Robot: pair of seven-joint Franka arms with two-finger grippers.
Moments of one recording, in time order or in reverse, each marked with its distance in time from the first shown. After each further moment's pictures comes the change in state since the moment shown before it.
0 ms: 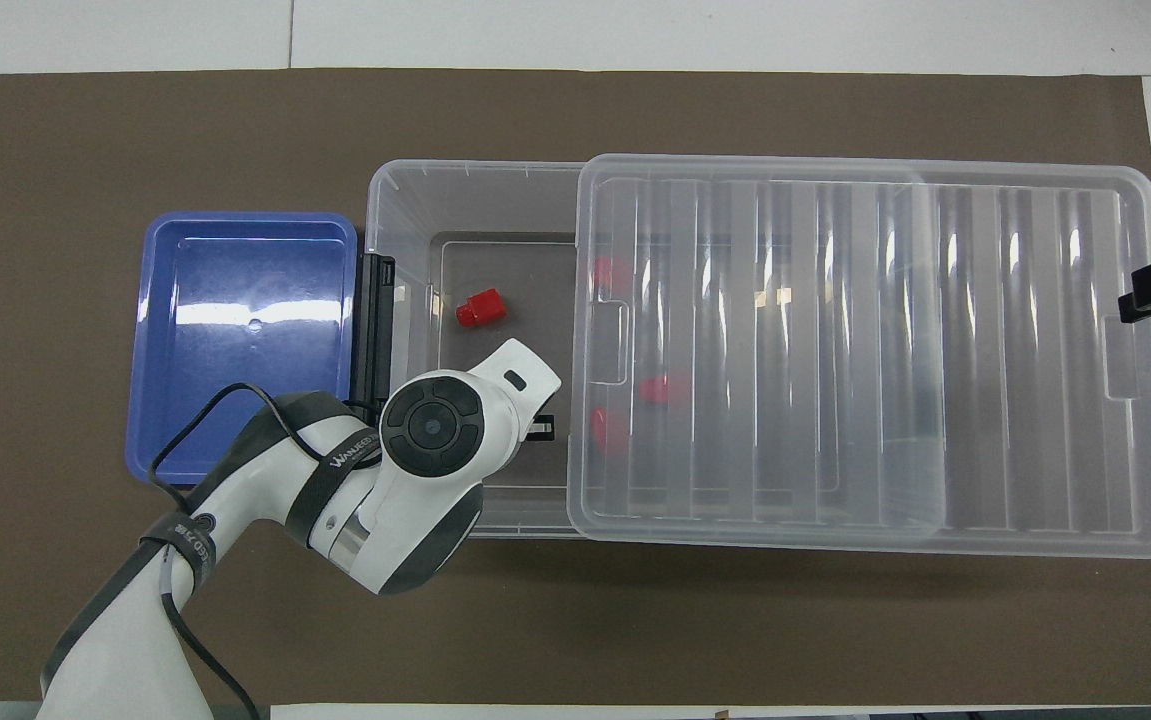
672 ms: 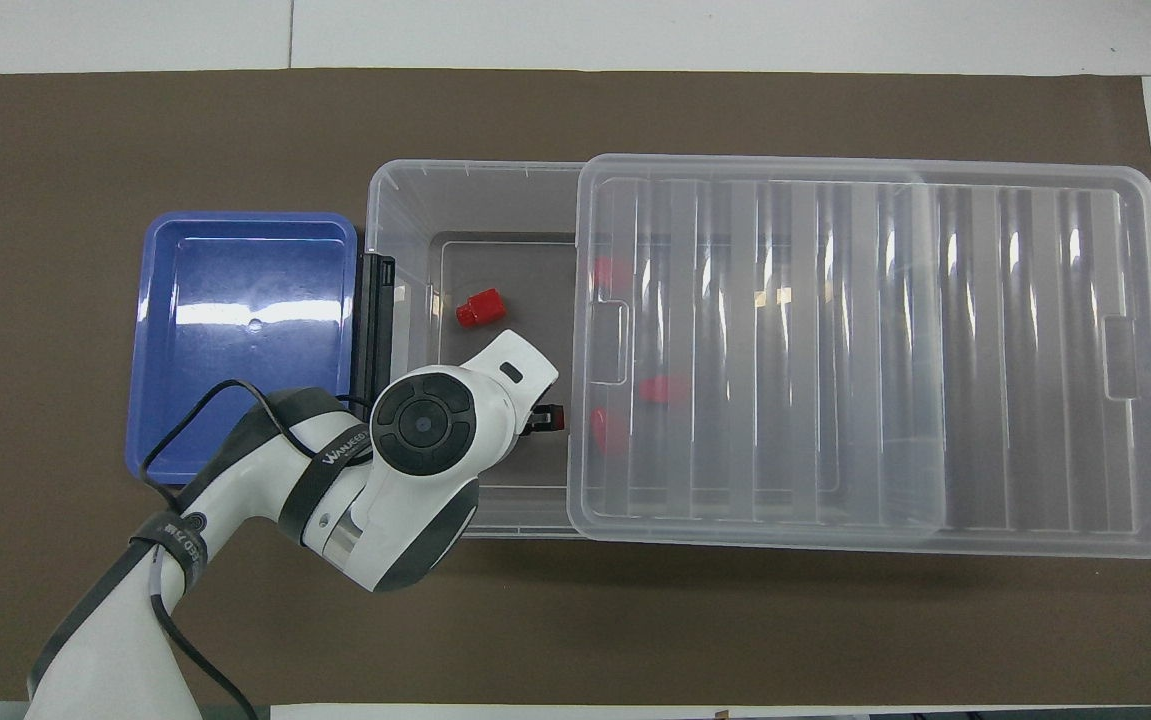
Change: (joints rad) left arm 0.002 -0.030 0.009 0.021 0.000 -0.012 -0.007; right arm -0.023 0.001 -0.161 -0.075 -0.002 0.097 -0.197
